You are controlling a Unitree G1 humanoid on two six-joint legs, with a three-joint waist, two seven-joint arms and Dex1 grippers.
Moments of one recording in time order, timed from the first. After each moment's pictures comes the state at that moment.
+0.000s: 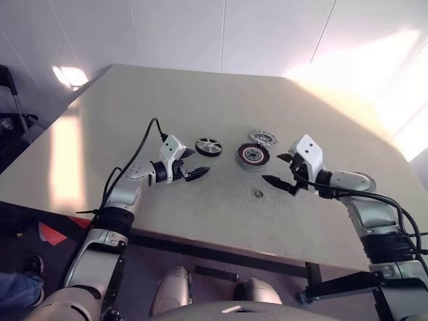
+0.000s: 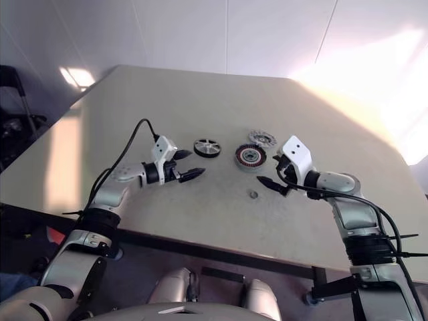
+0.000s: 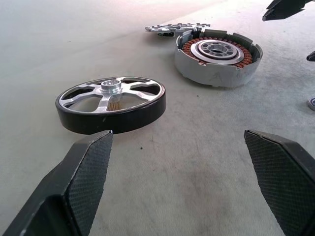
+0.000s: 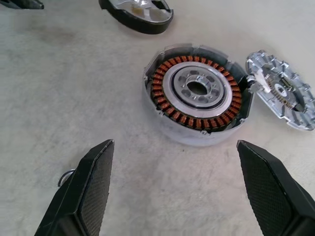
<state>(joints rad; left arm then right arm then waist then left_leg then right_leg) -0.55 0.30 -0.09 0.46 -0.17 0.17 -0.90 -0.27 -0.65 0.01 0.05 0.18 0.33 0.90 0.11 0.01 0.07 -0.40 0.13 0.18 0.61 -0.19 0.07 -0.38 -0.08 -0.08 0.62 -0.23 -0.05</state>
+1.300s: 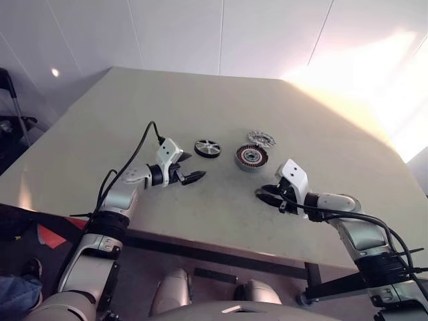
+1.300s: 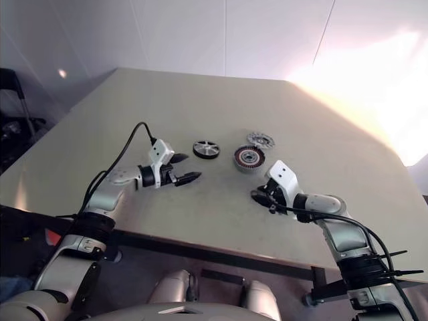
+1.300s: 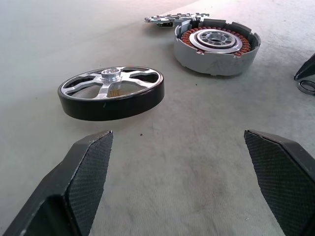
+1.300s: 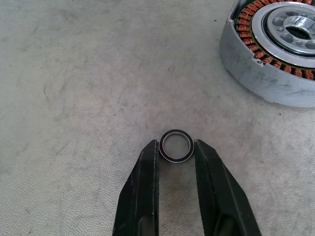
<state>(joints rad) -0.51 0.34 -0.10 0.40 -0.17 0.21 -0.90 -0.16 -0.61 0.10 0.00 0.18 0.37 0.88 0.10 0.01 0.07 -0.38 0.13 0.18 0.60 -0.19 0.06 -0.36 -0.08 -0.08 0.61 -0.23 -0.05</state>
